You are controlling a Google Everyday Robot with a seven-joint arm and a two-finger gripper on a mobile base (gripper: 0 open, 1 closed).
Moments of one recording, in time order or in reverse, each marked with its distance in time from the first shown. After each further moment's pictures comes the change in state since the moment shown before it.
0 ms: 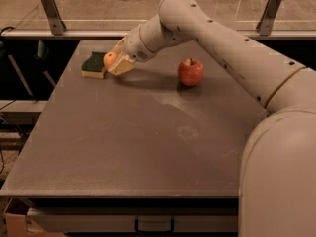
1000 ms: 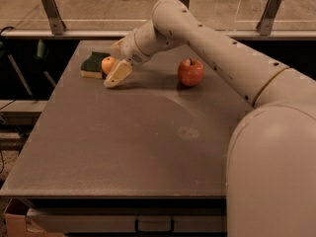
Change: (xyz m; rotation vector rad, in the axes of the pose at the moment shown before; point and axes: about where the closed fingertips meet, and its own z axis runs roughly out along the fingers) arm 0.007 -0.002 0.028 -0.020 -0.002 0.040
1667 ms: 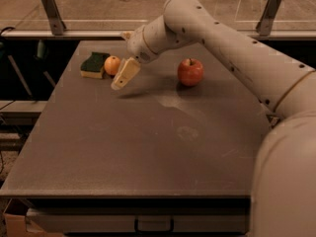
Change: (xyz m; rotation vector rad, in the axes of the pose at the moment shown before) arm -0.010 0.009 -0.035 0.030 -0.034 -0.020
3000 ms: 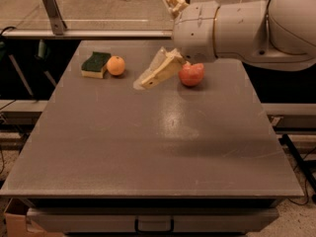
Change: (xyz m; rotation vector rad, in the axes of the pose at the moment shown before) arm -0.096 0.096 -0.204 0.278 -0.259 -0.201
